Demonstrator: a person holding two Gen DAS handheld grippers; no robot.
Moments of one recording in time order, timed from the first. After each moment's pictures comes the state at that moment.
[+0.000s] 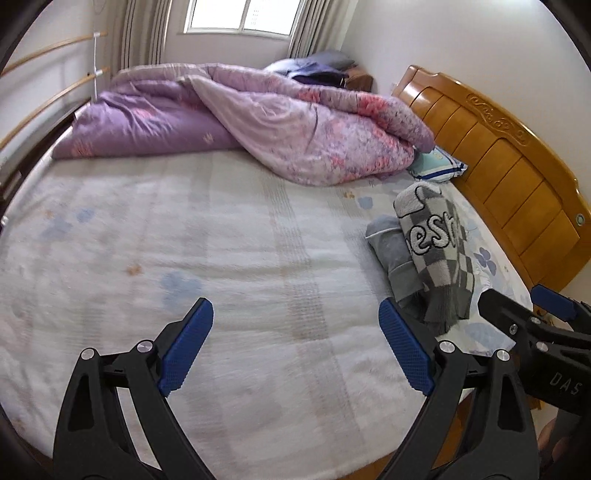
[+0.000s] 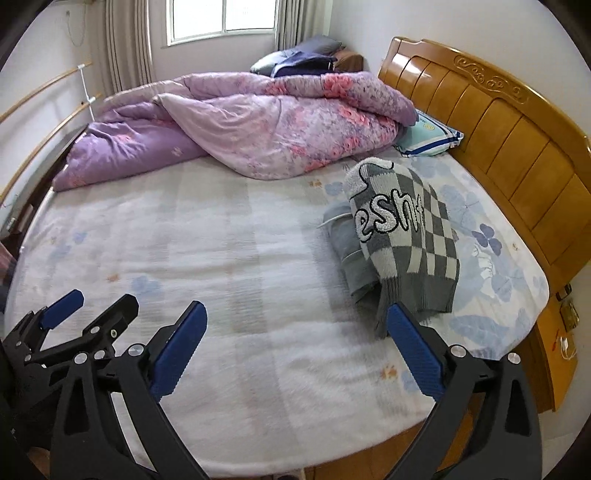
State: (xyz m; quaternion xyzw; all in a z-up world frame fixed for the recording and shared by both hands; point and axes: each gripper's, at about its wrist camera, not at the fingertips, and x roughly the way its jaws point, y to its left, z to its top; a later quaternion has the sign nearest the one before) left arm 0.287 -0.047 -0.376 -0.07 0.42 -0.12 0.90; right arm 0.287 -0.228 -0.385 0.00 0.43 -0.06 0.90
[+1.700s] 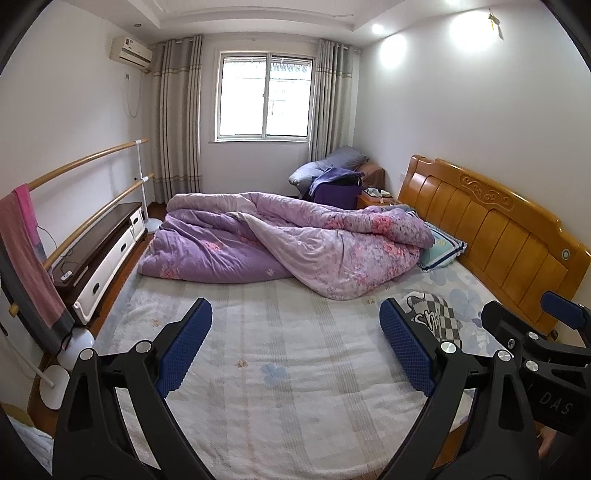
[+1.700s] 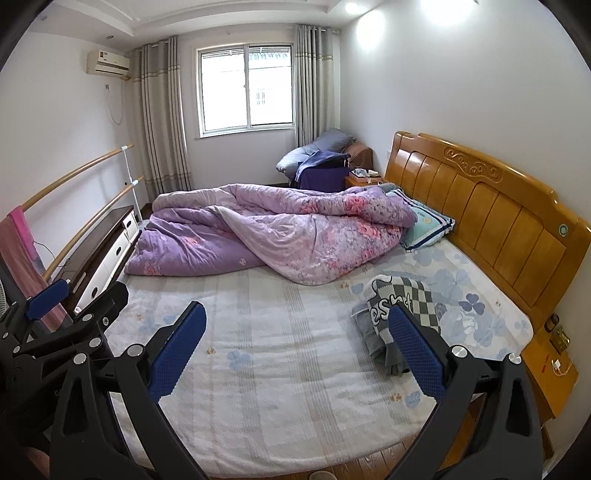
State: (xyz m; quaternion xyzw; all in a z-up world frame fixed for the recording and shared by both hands) left arm 0.117 0.047 -0.047 -0.01 0.25 -0.05 0.97; right arm 0.126 -0.138 -0.113 0.03 0.27 -0.02 0.96
